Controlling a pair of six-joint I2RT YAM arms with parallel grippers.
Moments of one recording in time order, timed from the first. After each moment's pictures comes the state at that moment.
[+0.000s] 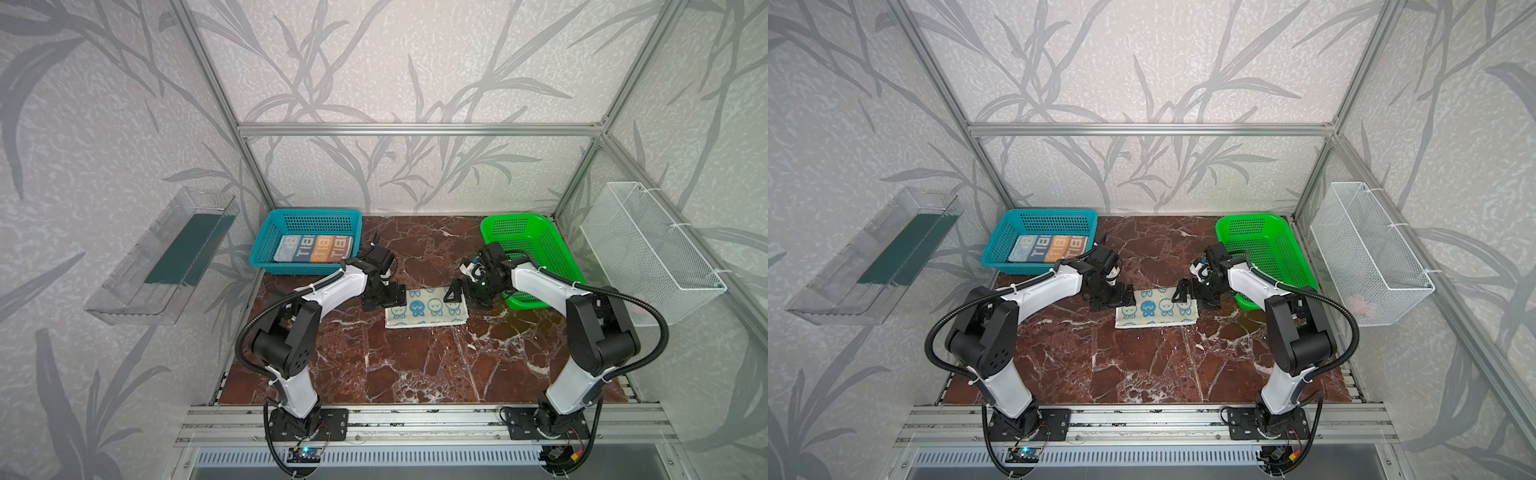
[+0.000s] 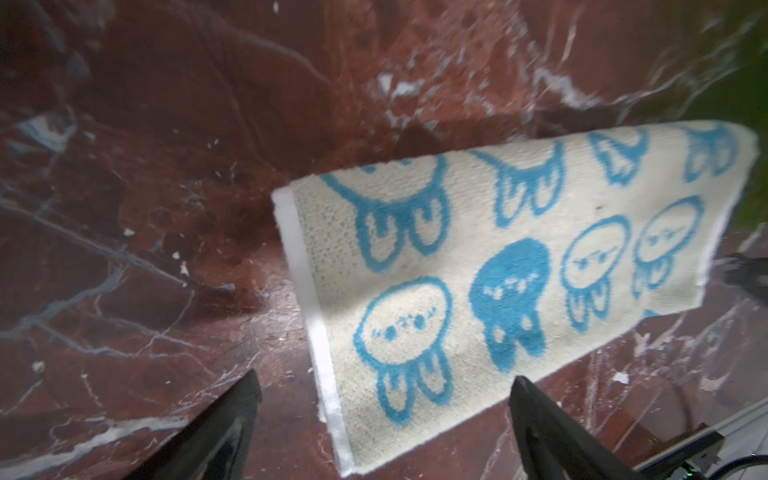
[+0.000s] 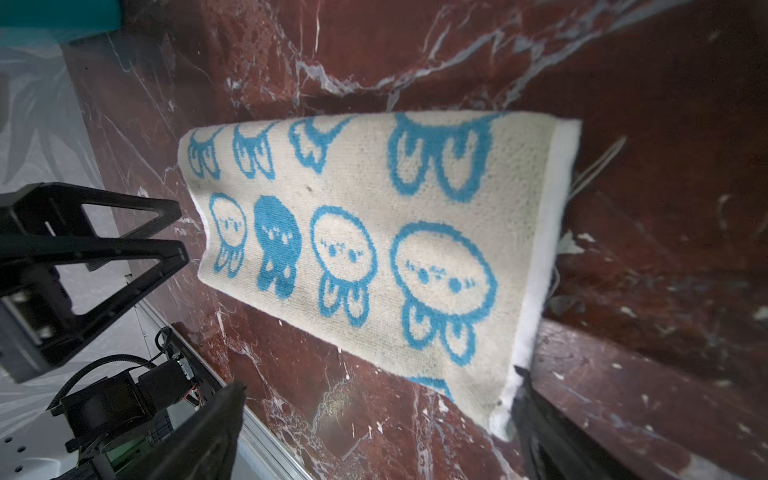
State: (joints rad) left arm -0.48 1.79 1.19 -0.73 0.23 -0.52; right arm 0.32 1.74 1.13 -0.68 -0.58 0.34
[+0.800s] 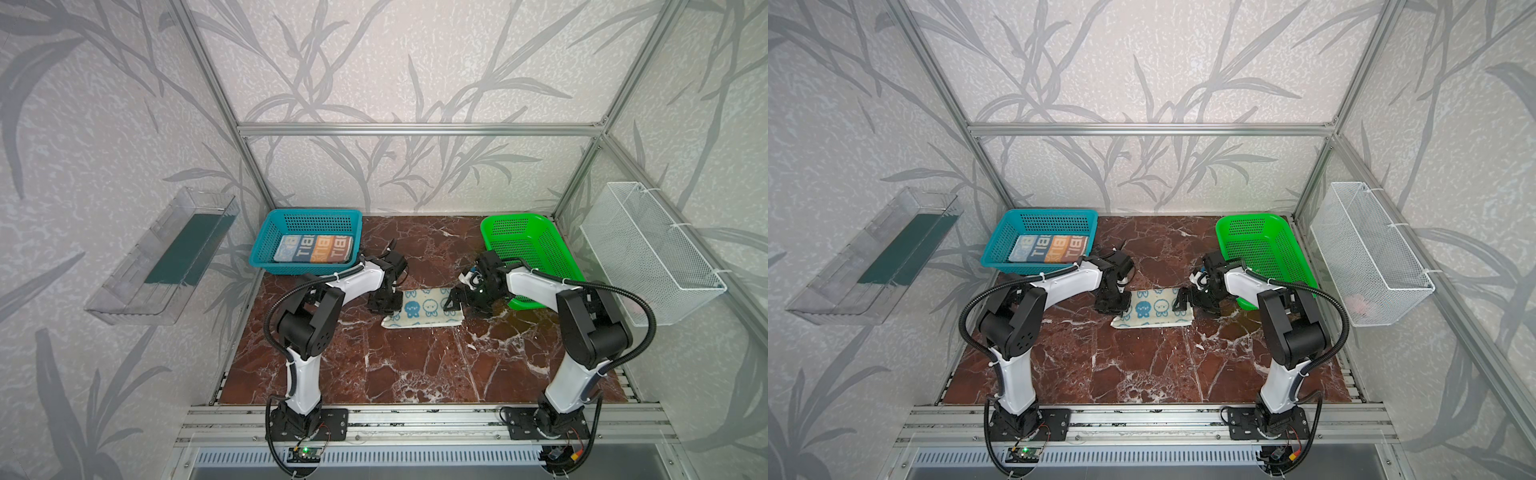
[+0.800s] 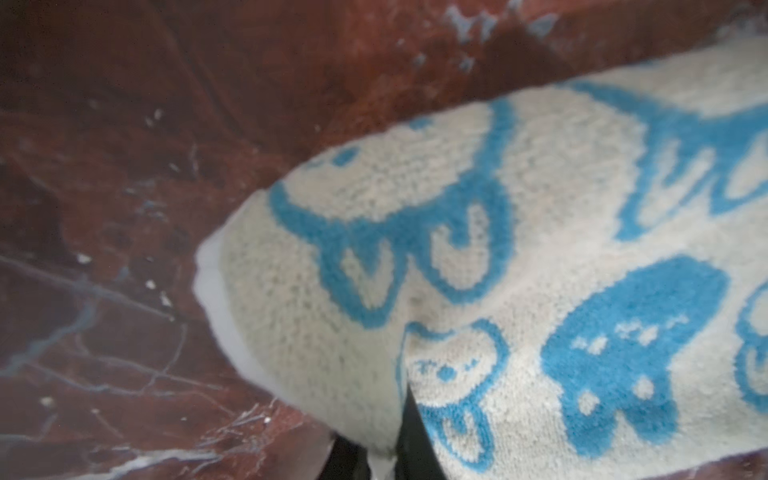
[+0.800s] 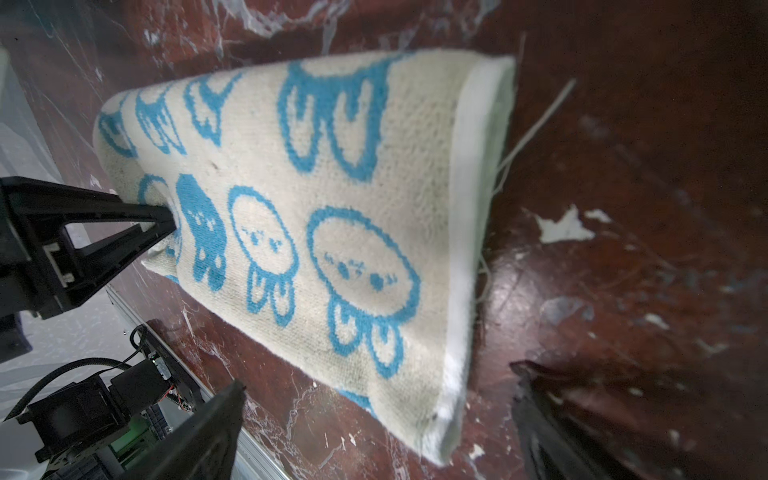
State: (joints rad) left arm -0.54 1.95 1.32 -0.88 0.07 -0.42; right arm 0.32 1.79 1.07 -0.63 -0.58 0.34
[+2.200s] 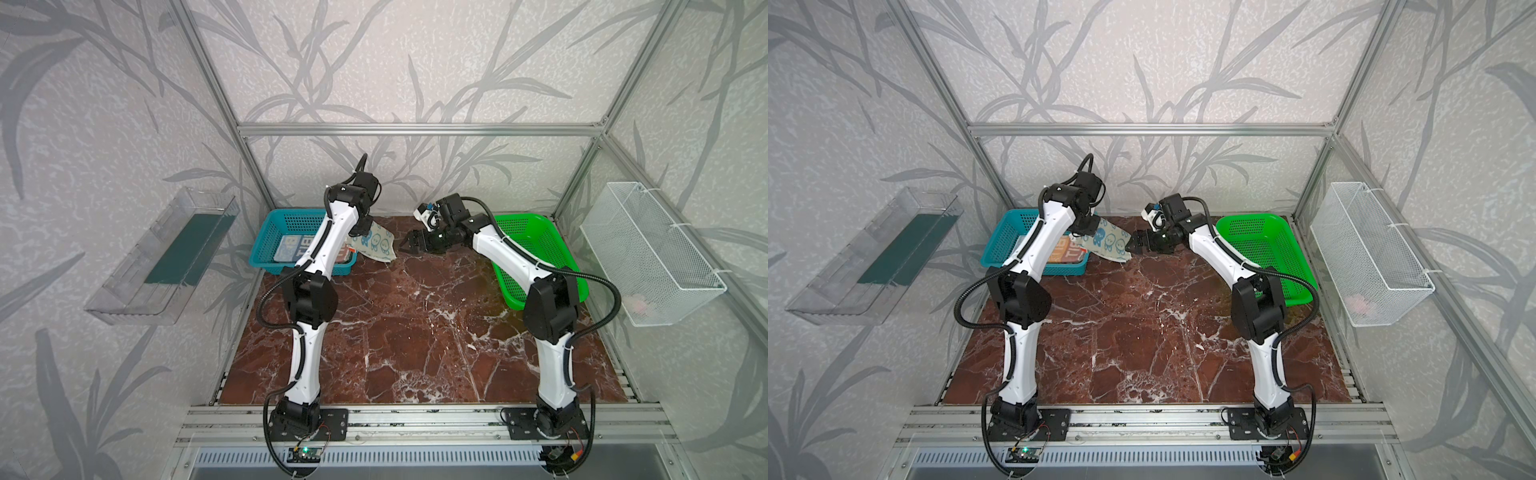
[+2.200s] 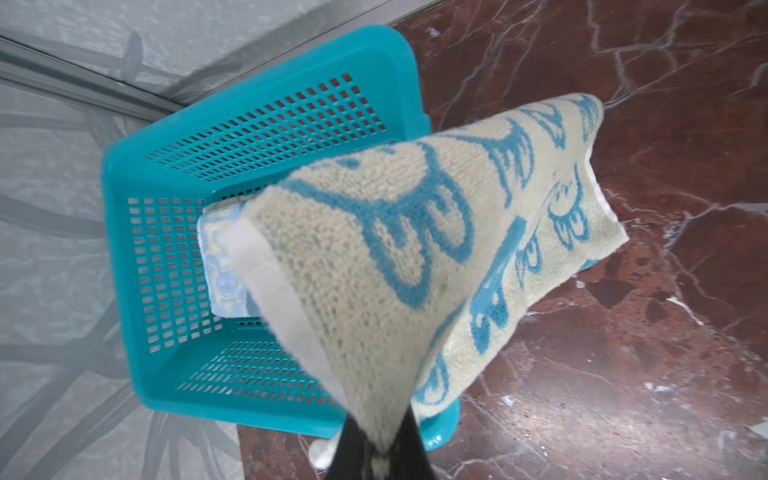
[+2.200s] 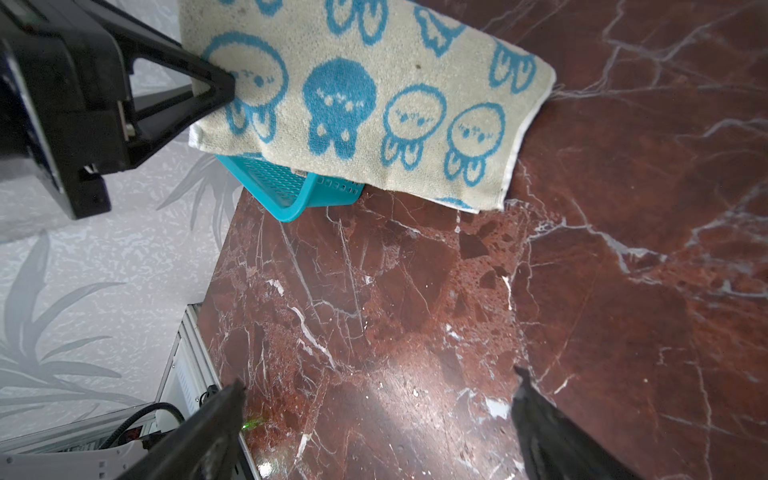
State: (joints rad) left arm -0.26 2.23 2.40 -1.33 -0.40 0.05; right arm 0.49 2.13 1.97 -0.70 -0.58 0.34
